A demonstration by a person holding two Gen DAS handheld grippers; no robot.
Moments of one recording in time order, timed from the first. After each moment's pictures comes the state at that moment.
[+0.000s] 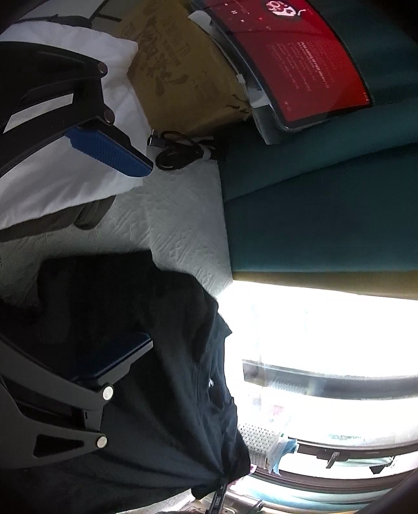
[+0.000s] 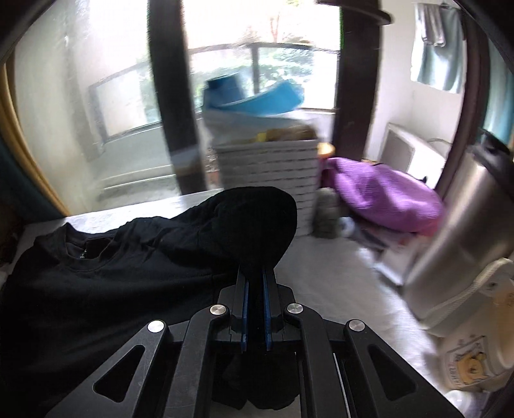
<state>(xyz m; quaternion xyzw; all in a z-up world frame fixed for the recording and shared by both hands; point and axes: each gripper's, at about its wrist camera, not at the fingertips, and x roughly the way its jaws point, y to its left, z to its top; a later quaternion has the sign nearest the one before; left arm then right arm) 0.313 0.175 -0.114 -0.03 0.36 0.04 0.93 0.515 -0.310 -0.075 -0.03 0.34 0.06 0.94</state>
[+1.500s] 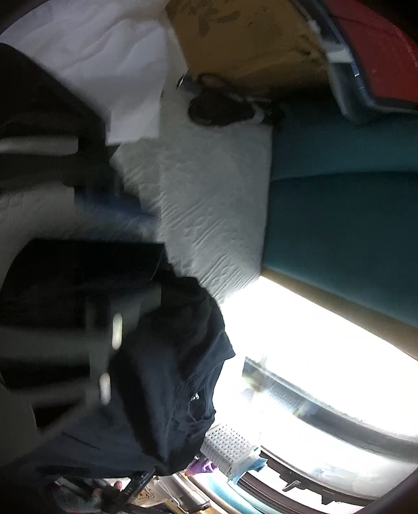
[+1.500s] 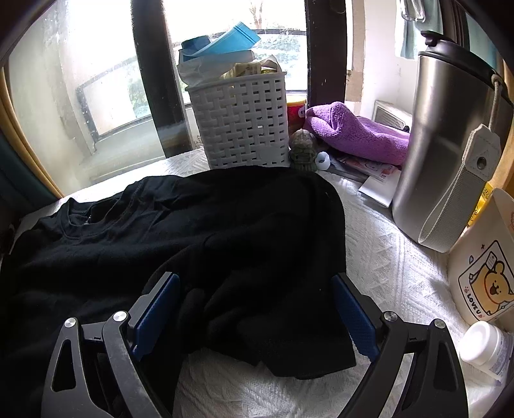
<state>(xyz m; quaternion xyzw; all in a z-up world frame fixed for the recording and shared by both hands) 0.363 0.197 -0.136 -0.15 0.42 0.01 0.89 0.468 -0.327 -0.116 0.00 0.34 0.04 0.94</state>
